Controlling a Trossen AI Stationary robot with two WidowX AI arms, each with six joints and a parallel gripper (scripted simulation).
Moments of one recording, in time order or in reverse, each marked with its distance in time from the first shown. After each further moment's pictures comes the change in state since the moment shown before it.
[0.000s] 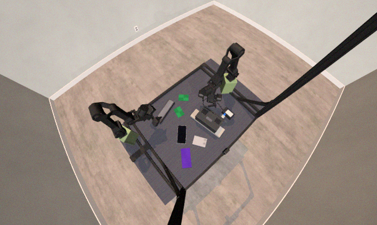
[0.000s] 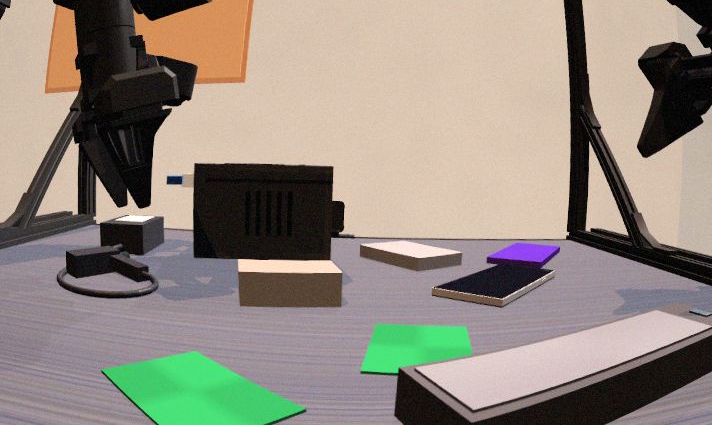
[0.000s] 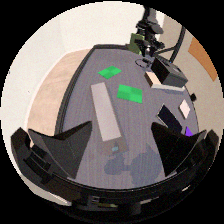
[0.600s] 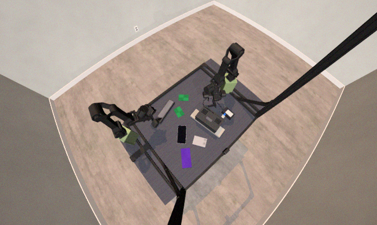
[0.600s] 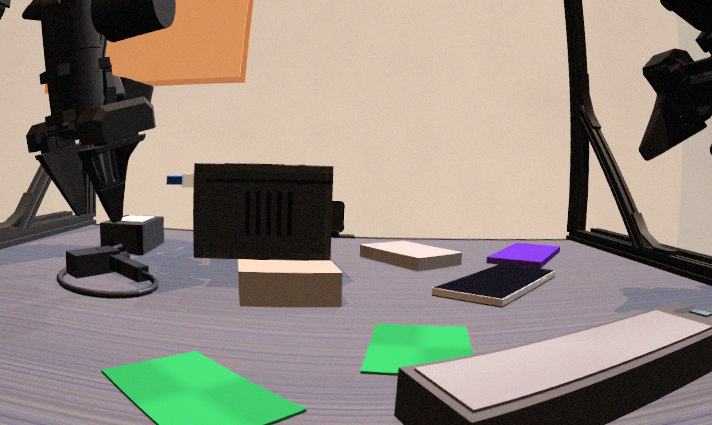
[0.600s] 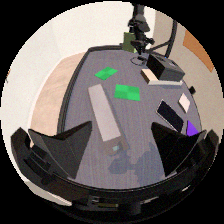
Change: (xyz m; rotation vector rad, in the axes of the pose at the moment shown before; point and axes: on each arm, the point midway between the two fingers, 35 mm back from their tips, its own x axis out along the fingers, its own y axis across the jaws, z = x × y) left arm -0.002 -0.005 -0.002 0.090 -0.007 -0.011; right arm 0.004 0.040 -0.029 -0.274 -0.025 0.125
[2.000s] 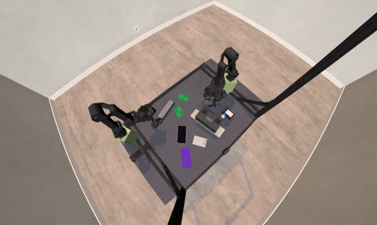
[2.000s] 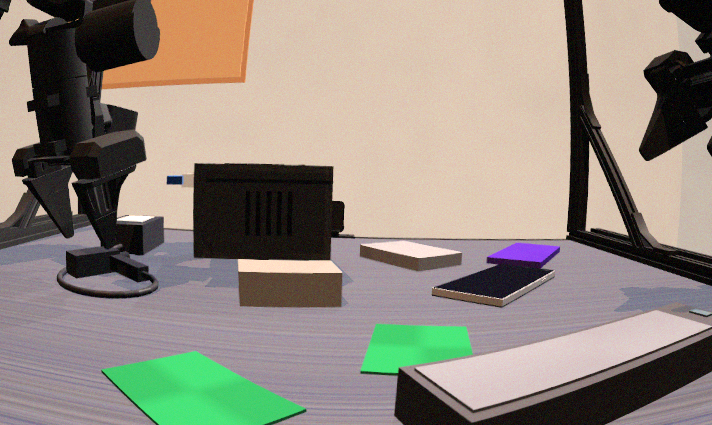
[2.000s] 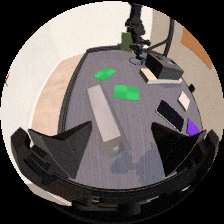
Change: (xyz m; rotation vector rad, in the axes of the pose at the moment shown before) left arm -0.001 -0.002 0.000 0.029 -0.004 -0.003; right arm 0.023 0.015 -0.010 -0.089 -0.020 0.034
